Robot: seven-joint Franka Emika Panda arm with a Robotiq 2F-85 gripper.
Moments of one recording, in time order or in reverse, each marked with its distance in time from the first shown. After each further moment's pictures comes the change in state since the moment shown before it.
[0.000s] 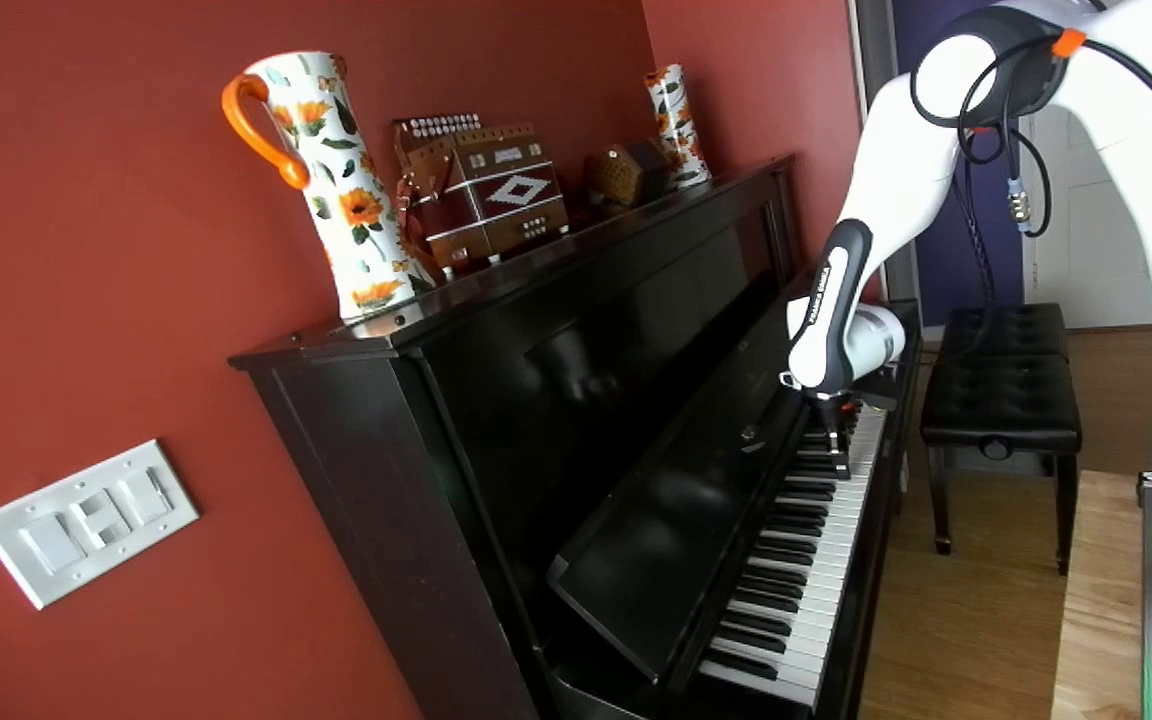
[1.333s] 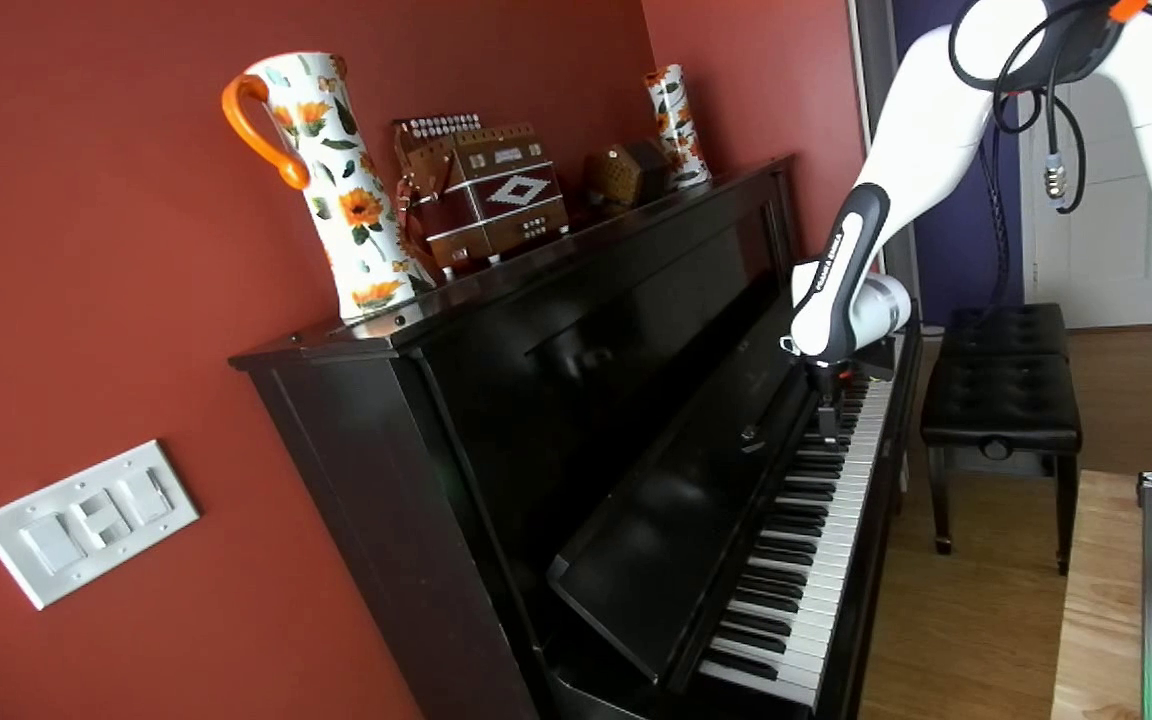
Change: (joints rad) arm 0.002 -0.141 -0.032 -0.039 -0.003 0.000 0.027
